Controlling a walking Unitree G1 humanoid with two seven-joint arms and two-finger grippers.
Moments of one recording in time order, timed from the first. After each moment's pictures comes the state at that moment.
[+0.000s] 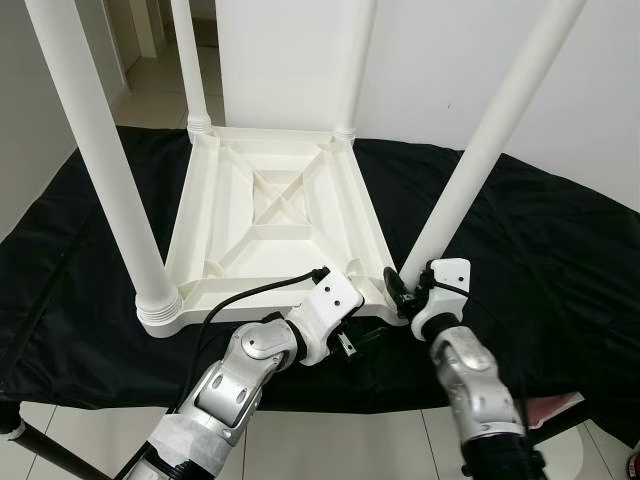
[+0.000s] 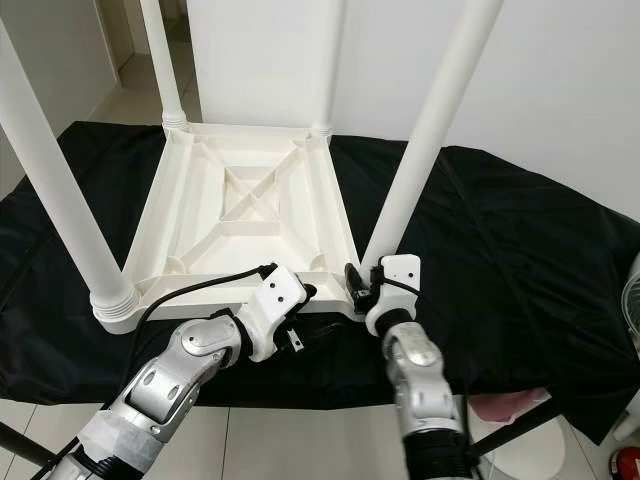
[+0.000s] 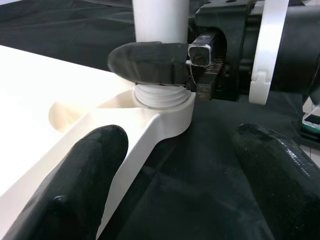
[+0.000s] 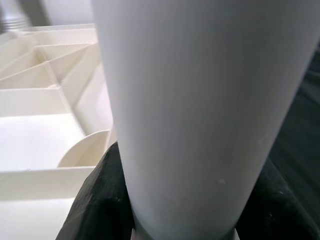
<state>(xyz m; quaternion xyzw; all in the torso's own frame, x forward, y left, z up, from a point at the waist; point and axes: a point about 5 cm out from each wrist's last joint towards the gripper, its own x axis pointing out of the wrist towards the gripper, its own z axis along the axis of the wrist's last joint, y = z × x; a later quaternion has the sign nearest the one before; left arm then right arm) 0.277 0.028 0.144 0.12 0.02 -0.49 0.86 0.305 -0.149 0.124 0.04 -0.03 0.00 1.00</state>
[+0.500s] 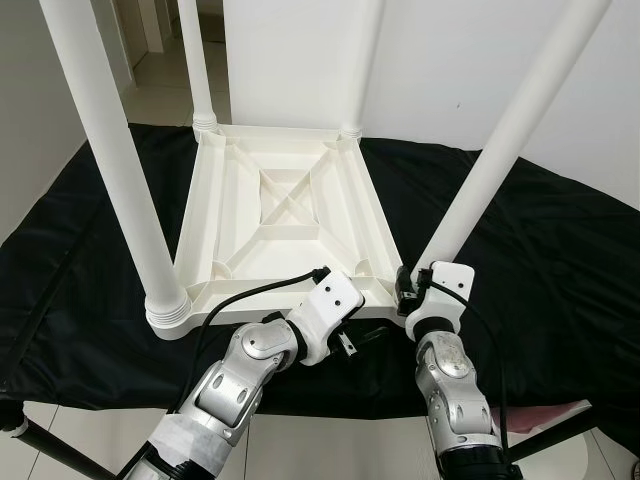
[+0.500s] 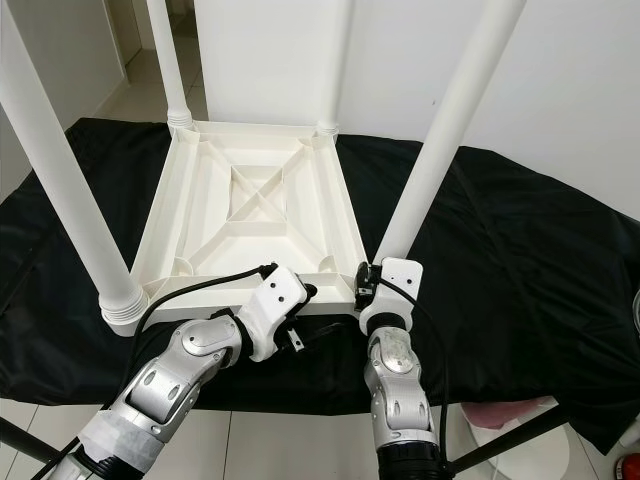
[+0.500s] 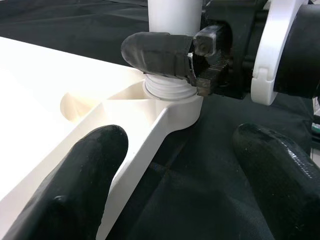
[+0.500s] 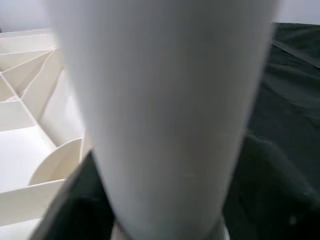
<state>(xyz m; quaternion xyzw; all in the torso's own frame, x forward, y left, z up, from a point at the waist) 0.277 0.028 0.144 0.12 0.02 -0.49 0.86 0.299 -0.151 0.126 0.05 -0.03 -0.07 1.00</state>
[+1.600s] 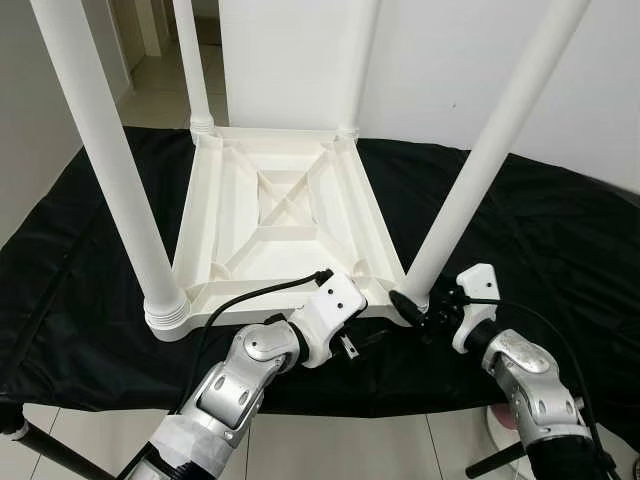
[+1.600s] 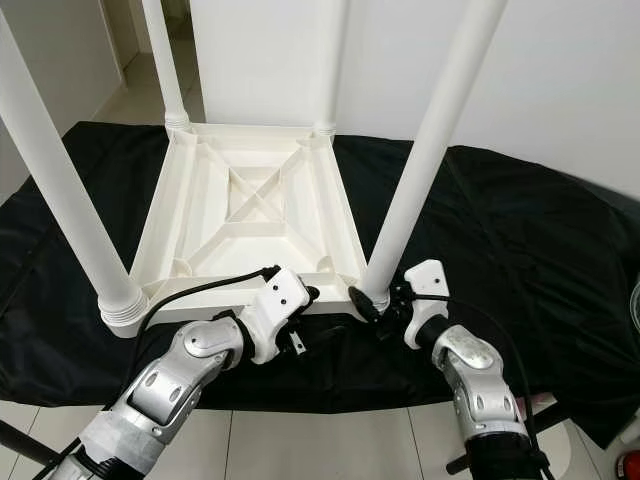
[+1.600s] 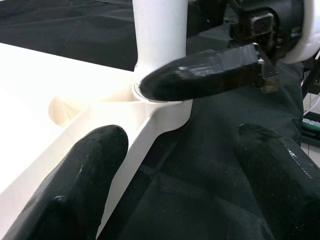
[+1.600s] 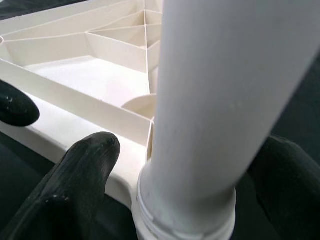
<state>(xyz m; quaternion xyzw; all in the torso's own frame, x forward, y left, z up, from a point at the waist) 0.275 0.025 0.143 0.12 0.02 -0.49 0.86 0.302 -0.194 0.132 -0.08 -0.01 0.28 0.96</state>
